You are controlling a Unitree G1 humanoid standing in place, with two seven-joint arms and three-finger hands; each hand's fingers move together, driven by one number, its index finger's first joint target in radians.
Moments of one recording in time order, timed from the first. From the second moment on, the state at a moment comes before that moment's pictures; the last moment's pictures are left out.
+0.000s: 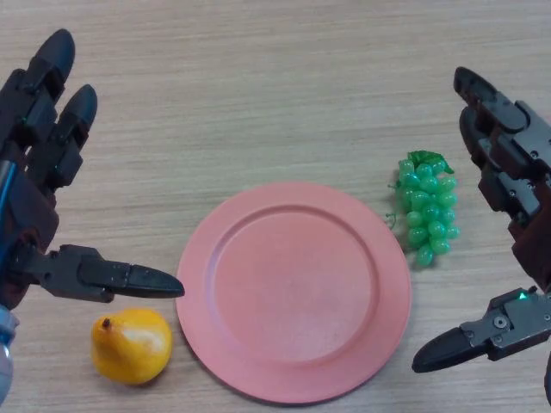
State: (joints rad) left arm 0.01 0.27 0.25 -0.71 -0.29 0.43 -0.17; right arm 0.06 -0.23 -0.07 -0.83 0.15 0.46 0.31
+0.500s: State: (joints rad) left arm 0.03 0.26 0.25 -0.71 -0.29 0.41 -0.17; right arm 0.02 -0.23 -0.05 -0.80 0.15 0.46 0.29
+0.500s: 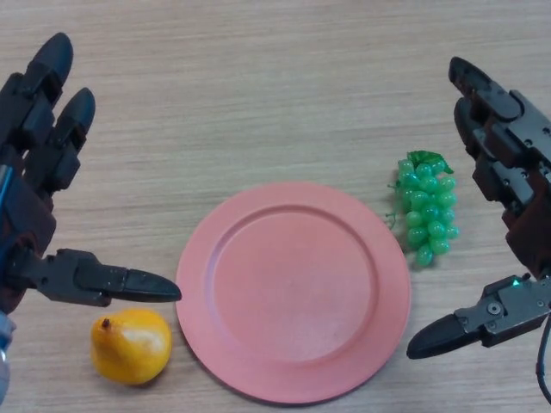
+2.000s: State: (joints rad) left arm 0.12 0.27 0.21 0.45 -0.01 -0.63 -0.23; right arm 0.00 -0.23 0.01 -0.77 0.15 0.51 0.28
